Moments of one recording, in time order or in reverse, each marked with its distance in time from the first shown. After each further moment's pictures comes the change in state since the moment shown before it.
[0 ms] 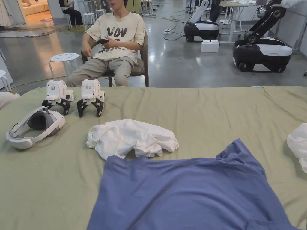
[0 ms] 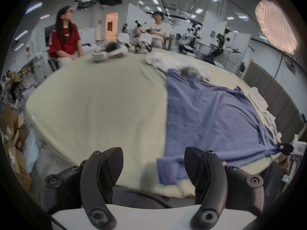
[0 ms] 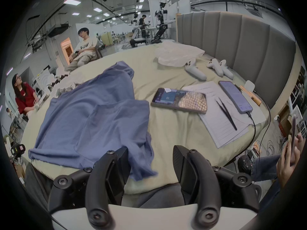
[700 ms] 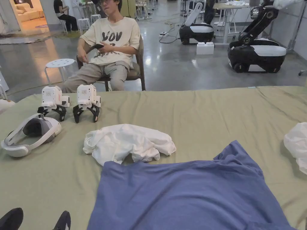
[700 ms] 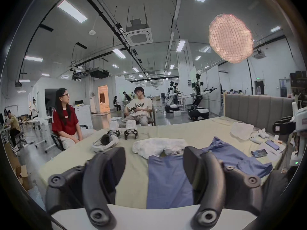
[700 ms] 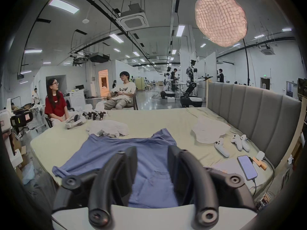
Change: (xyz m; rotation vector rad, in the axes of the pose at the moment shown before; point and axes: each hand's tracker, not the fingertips) left arm 0.092 0.043 0.156 0.653 -0.096 -0.245; right arm -0.094 0.048 0.110 0.519 0.229 0.211
